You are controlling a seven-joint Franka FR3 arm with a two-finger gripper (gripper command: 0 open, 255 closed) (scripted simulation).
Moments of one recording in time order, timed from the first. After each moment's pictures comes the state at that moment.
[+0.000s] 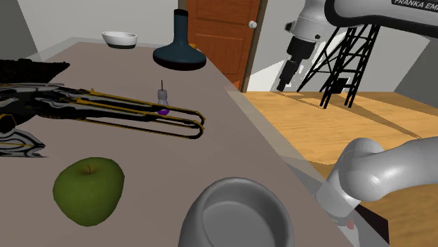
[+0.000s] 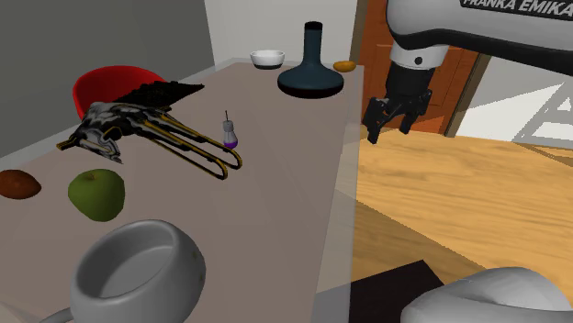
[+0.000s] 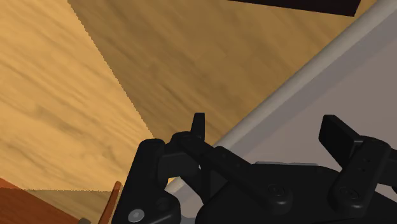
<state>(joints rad) 0.00 -0.80 -0.05 -2.28 -0.05 1.59 -0.17</state>
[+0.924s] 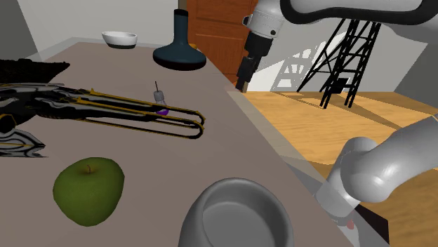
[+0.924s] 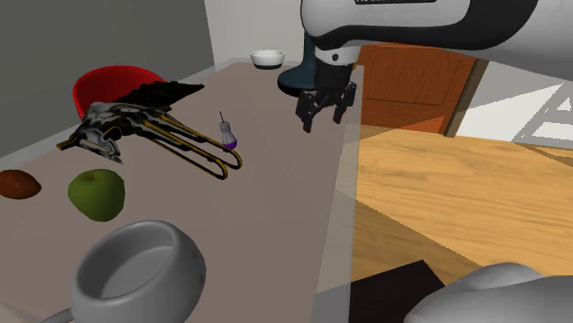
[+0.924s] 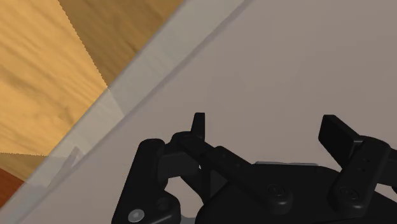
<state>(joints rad) 0.10 -0.52 0.09 -2.12 0.05 1.75 -0.08</state>
